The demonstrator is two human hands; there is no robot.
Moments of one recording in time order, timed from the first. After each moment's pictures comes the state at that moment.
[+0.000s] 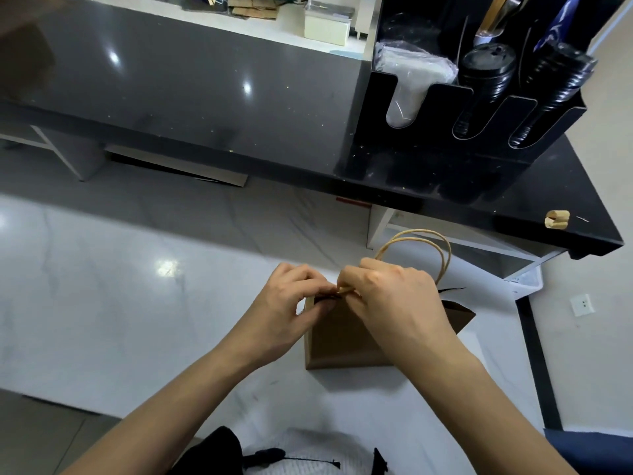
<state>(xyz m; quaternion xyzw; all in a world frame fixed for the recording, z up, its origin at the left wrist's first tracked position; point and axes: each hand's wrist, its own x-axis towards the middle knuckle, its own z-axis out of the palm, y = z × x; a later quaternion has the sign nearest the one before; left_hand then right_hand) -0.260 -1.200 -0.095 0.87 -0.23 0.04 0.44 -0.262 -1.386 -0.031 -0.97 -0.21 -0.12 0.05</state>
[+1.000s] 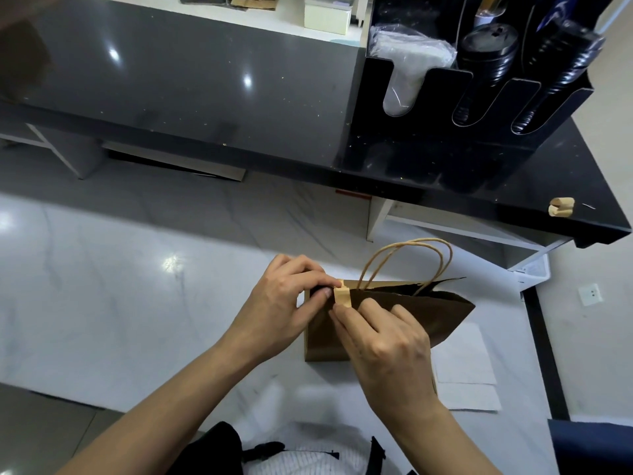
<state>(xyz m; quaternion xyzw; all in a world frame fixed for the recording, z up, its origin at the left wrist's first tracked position) -0.262 -1.207 -0.087 0.90 -0.21 0.04 0.37 -0.318 -1.389 -0.076 -0.95 -0.20 -0.23 0.09</state>
